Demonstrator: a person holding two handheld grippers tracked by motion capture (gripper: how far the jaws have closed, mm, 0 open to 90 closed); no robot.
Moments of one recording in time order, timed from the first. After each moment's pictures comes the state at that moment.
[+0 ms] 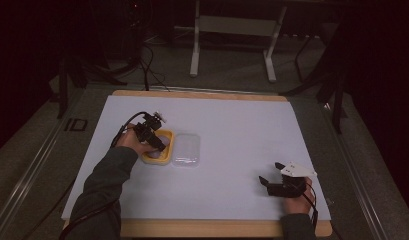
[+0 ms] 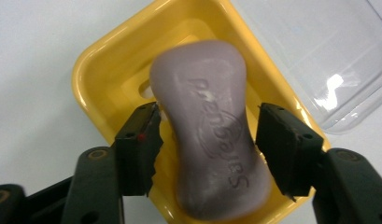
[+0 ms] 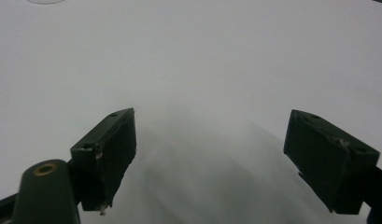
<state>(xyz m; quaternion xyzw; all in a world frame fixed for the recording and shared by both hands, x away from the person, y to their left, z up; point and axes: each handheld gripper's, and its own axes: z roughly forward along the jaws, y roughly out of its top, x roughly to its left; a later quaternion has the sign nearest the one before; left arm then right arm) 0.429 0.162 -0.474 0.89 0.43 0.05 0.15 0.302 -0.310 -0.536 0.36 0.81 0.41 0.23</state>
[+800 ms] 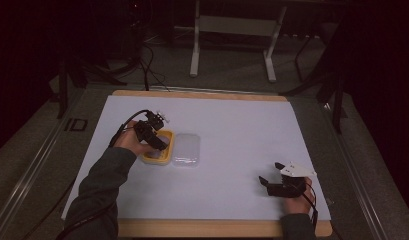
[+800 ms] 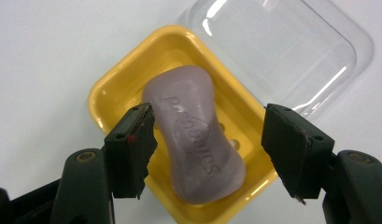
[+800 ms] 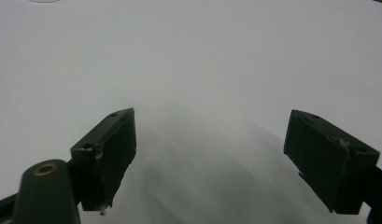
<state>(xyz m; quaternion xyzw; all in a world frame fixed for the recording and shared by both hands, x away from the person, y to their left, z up) 0.409 0.150 -0.447 0.91 0.37 0.10 0.17 0.302 -0.310 -0.536 0.36 0.81 0.41 0.24</state>
